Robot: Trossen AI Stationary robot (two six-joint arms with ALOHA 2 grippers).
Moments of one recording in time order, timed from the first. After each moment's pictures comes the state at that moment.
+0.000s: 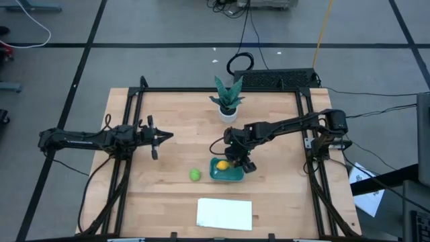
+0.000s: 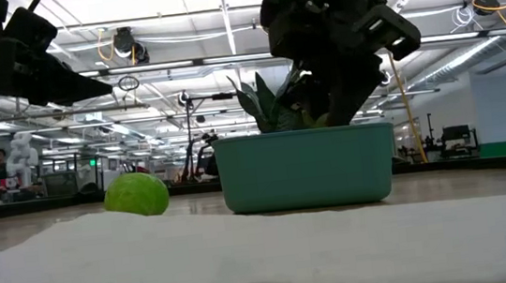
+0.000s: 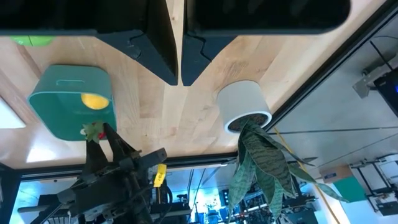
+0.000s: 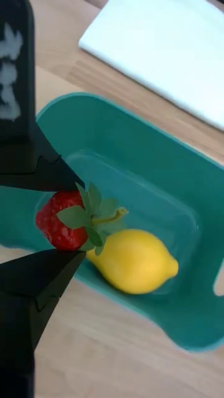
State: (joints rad) left arm 0.02 0.34 0.11 0.07 -0.18 0.12; right arm -0.01 1.77 1.15 -0.56 -0.39 -0.36
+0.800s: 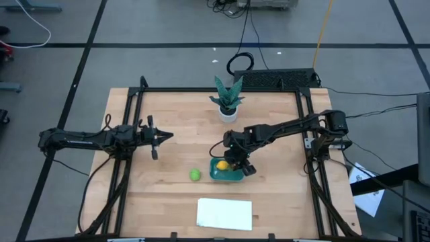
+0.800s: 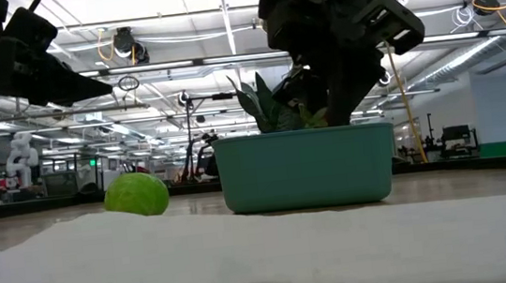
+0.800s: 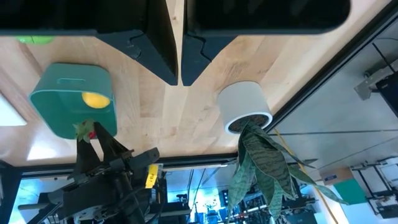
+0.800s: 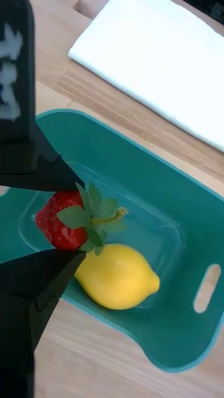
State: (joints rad) left arm 0.02 0.34 0.11 0.07 -0.18 0.10; right arm 0.02 1.77 1.15 -0.52 -0.40 -0.34
